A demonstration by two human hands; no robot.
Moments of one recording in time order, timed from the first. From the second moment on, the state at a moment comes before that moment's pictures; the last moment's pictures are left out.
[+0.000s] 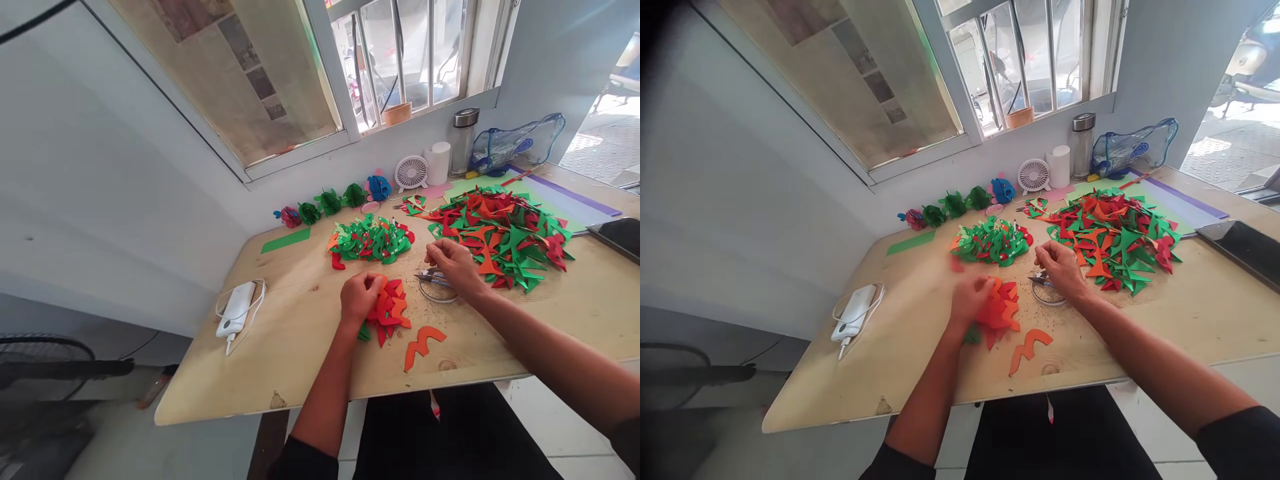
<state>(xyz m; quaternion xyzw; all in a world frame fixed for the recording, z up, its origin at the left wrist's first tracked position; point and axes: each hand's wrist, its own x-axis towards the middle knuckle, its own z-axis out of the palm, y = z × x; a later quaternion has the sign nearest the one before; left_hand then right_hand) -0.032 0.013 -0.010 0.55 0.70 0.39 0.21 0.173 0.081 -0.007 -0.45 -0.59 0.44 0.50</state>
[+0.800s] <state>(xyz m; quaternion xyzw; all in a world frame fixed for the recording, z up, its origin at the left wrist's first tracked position) -0.027 0.009 -0.012 0.43 0.59 0.56 0.39 0.171 0.081 -0.013 -0.47 -0.64 0.38 0.47</state>
